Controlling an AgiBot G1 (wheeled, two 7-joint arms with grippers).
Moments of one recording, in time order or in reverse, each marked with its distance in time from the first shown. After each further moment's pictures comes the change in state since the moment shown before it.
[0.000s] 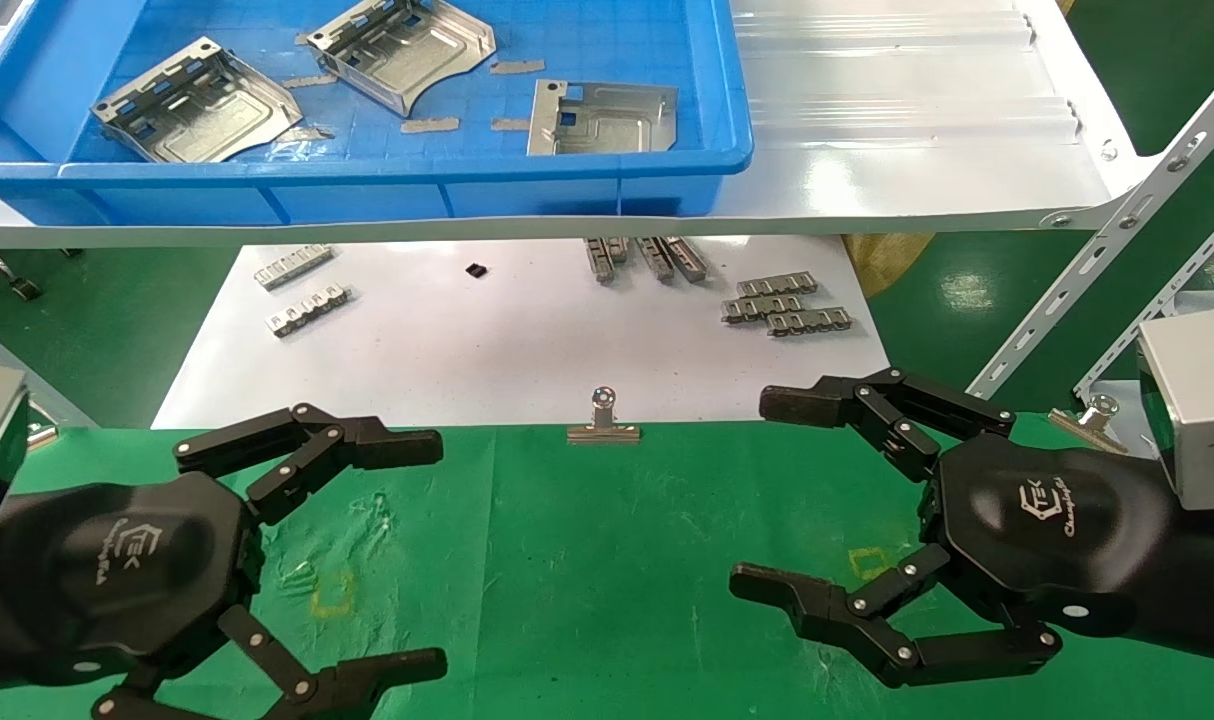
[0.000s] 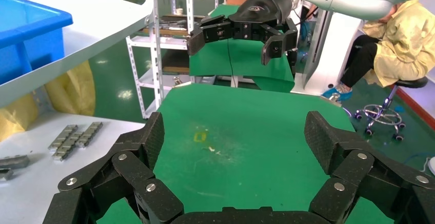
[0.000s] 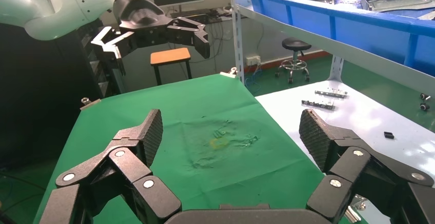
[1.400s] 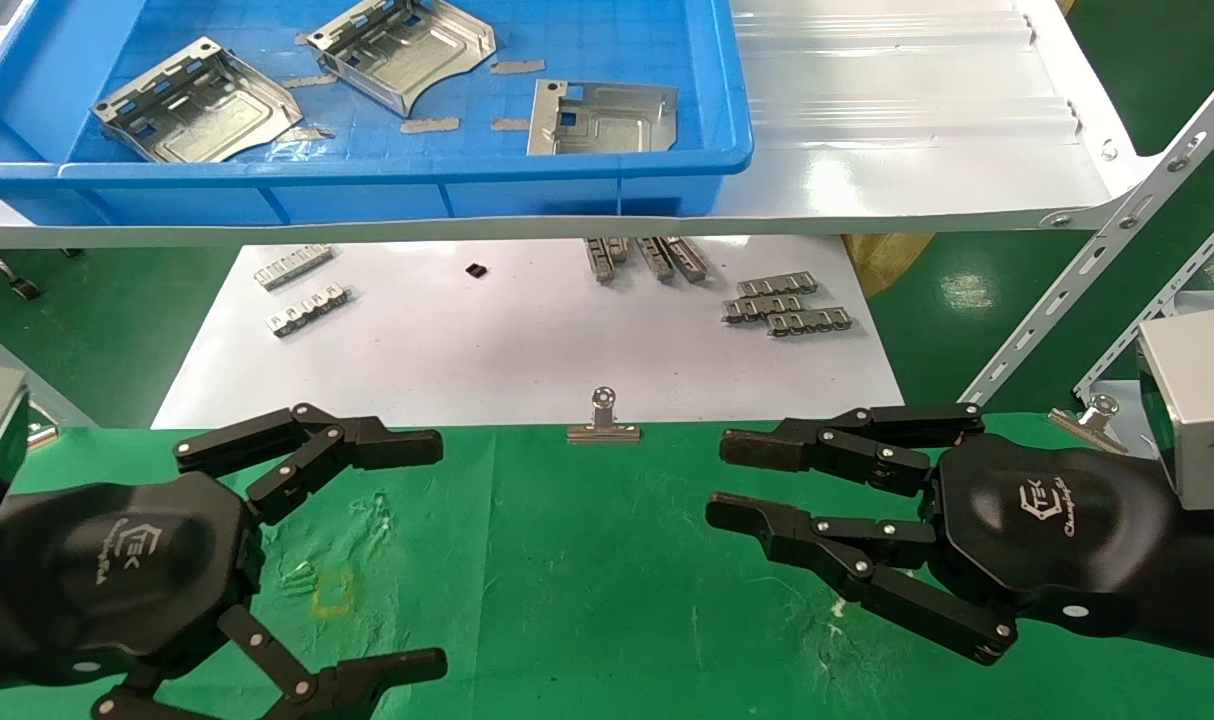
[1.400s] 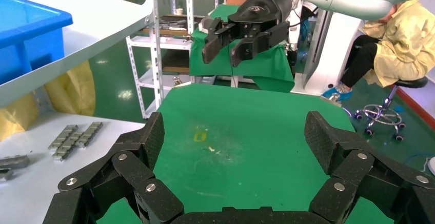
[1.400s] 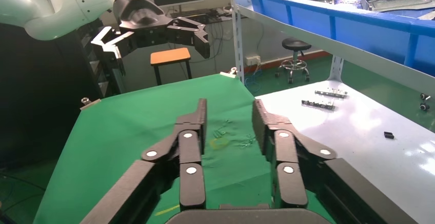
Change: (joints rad) left arm 0.000 0.000 0.000 0.000 0.000 0.000 0.000; right arm 0.000 0.000 0.000 0.000 0.000 0.000 0.000
